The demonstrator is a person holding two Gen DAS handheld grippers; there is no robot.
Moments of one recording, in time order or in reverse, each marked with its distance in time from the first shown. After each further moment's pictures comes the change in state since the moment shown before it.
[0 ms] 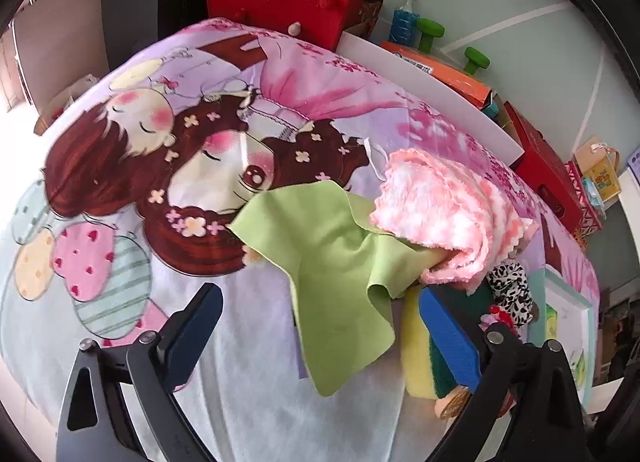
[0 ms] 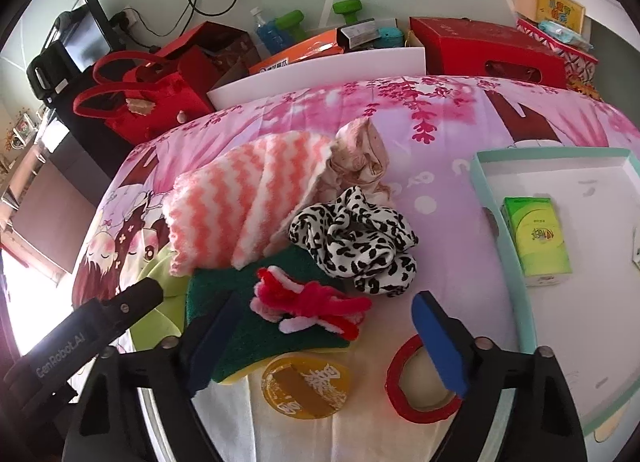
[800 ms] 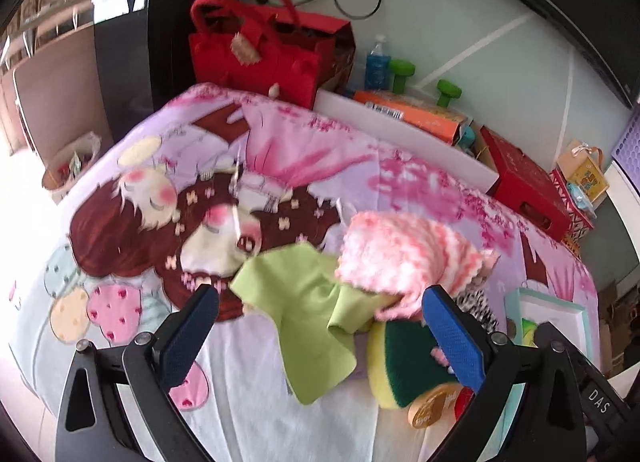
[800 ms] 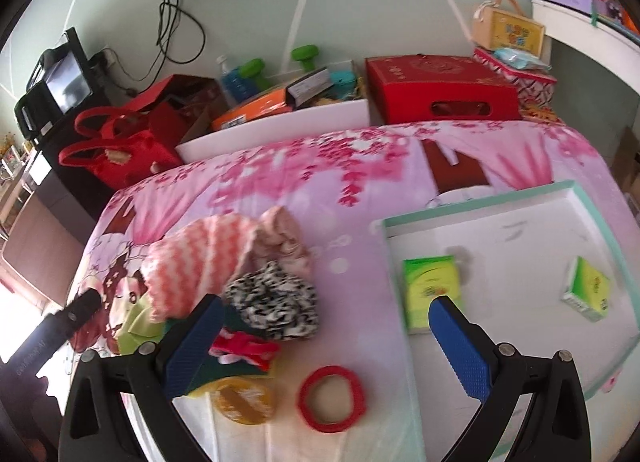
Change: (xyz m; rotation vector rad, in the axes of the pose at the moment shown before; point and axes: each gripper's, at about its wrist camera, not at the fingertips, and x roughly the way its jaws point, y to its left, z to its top) left arm -0.047 -0.024 0.011 0.093 -0.142 0.021; right arm -0.057 -0.043 0.032 0.037 -0.097 -0.077
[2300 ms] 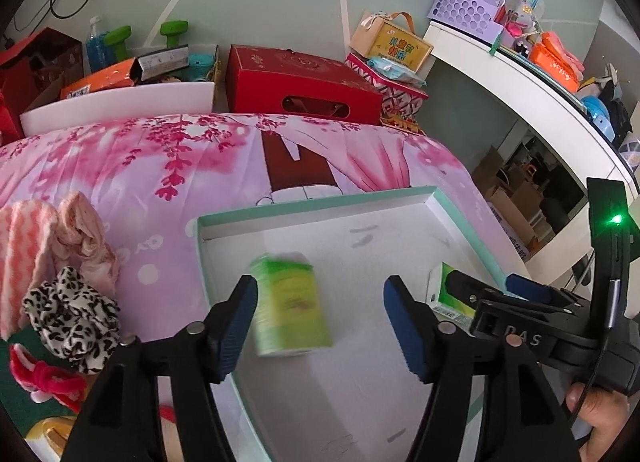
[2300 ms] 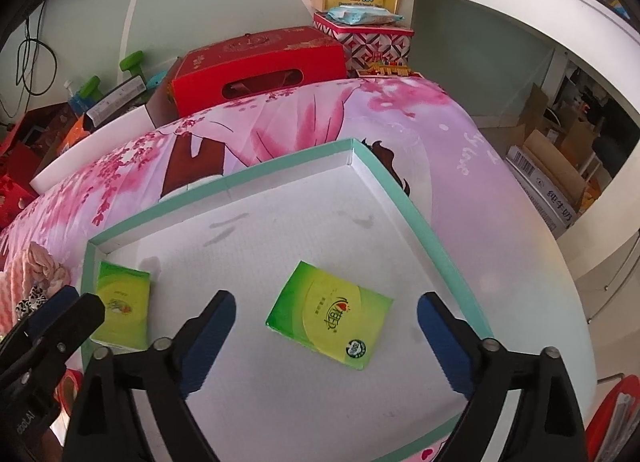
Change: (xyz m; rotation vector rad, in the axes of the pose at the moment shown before) left arm 0.046 -0.265 -0.081 0.462 0.118 -0.490; right arm -0.009 -0.233 0.006 0.140 0.058 -0.339
